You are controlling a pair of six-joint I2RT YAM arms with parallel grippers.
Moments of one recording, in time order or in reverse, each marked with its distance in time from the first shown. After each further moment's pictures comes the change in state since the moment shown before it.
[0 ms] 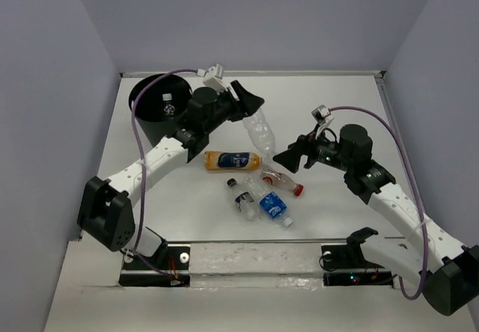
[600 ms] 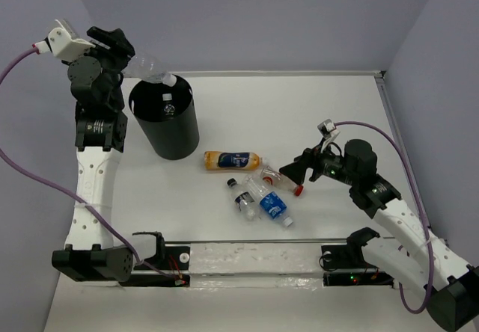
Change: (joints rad) left arm 0.581 -0.292 0.342 -0.282 -0.362 0.264; right arm 0.000 -0.182 -0.133 -0.058 0.030 0.009
